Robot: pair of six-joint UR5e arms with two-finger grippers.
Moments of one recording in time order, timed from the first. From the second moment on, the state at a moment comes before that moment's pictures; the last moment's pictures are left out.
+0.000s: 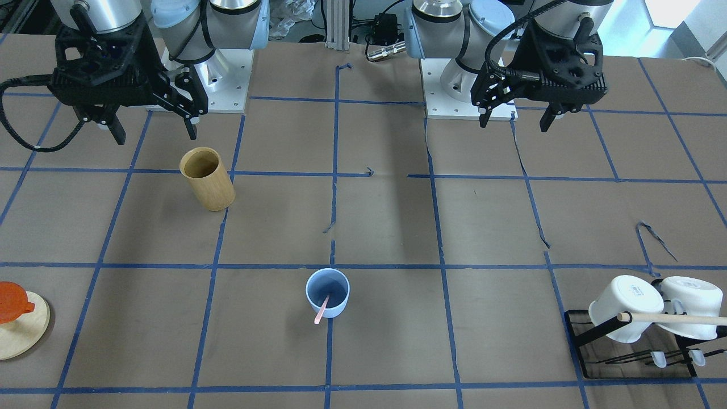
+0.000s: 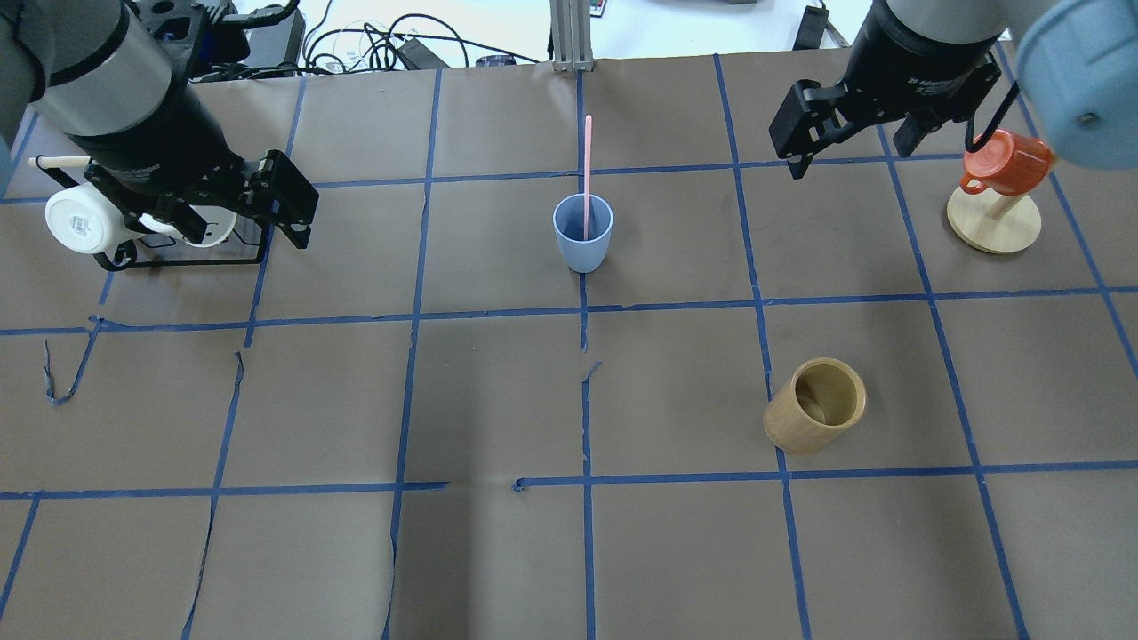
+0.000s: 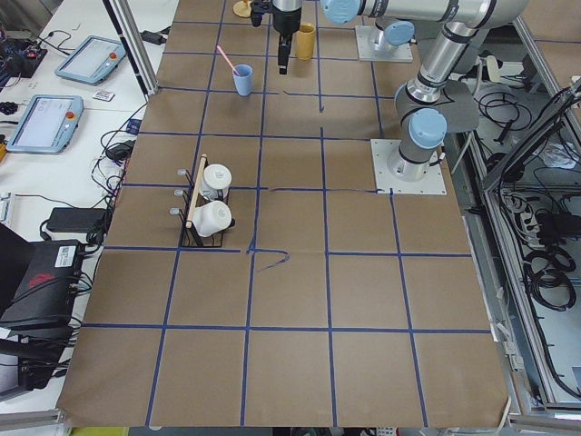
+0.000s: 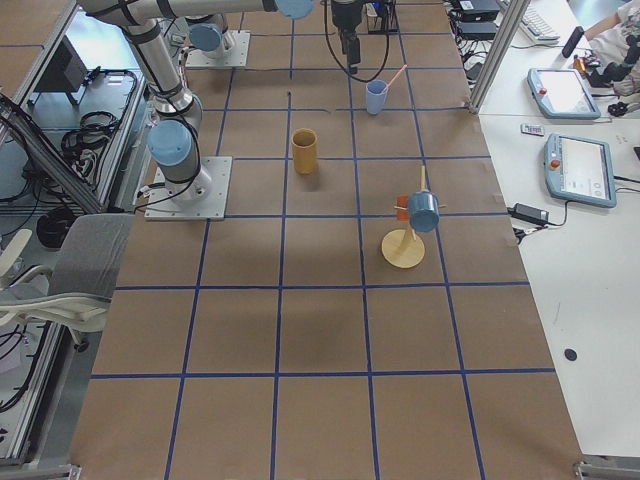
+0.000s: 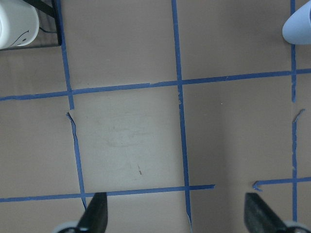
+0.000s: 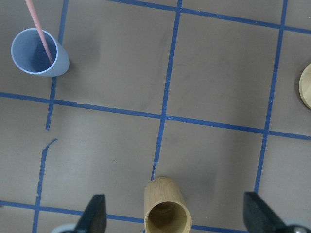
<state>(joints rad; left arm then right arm) -1.52 -1.47 -1.61 -1.60 1.60 0.13 1.60 -1.60 1.54 -1.63 -1.60 -0.13</state>
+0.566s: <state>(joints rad) -1.52 -1.48 -1.60 -1.60 1.59 0.10 1.60 -1.61 1.54 -1.62 -1.54 -0.09</state>
